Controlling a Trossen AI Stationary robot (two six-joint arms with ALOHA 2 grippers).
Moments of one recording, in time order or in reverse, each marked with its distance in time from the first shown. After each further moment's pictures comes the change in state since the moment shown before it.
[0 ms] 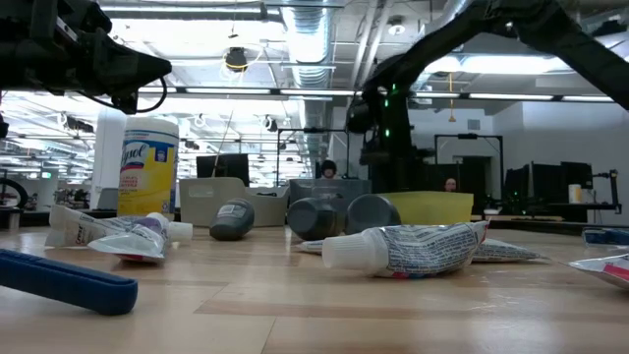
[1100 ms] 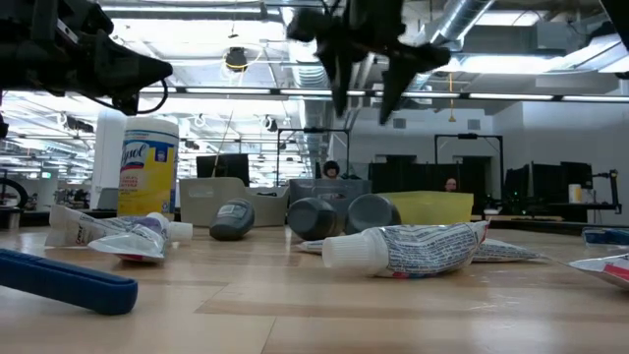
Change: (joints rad) left arm 0.000 0.029 0.000 0.012 -0.001 0.000; right arm 0.842 -0.095 0.045 -0.058 0.016 1.105
